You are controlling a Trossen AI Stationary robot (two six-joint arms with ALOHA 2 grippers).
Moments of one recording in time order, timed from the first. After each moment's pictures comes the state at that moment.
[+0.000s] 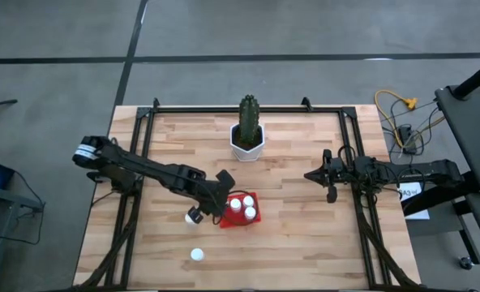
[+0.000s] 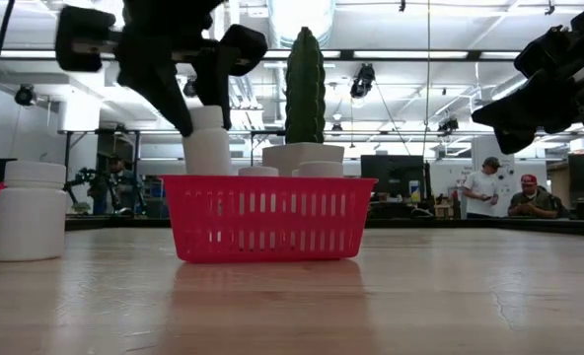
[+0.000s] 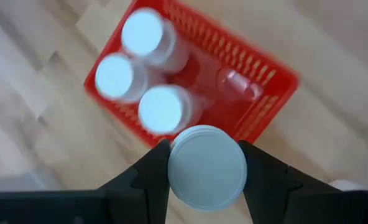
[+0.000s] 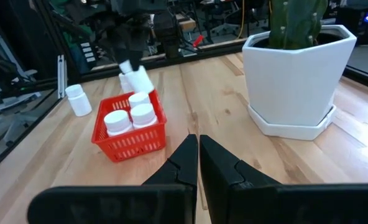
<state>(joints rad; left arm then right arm) -0.24 1.56 1.18 -0.68 -0.05 0.57 0.03 0.18 0.01 0.01 0.05 0.23</state>
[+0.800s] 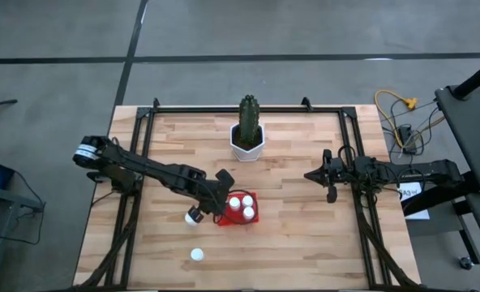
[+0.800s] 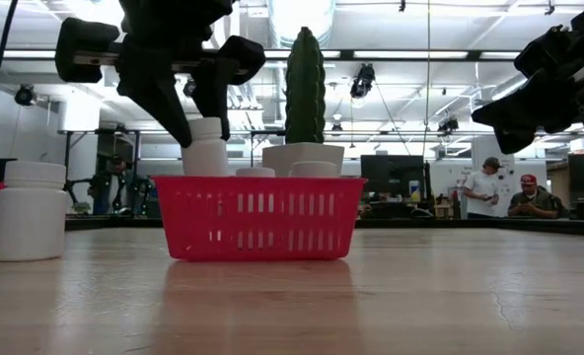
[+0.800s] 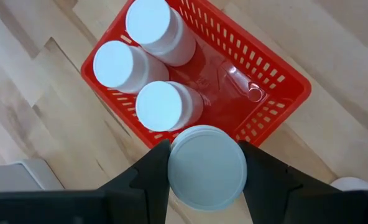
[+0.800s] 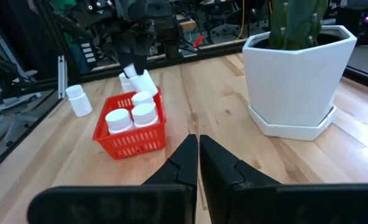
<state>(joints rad) -0.23 1.57 1.15 -0.66 -0.06 0.55 0.03 0.18 0.01 0.01 0.05 0.23</state>
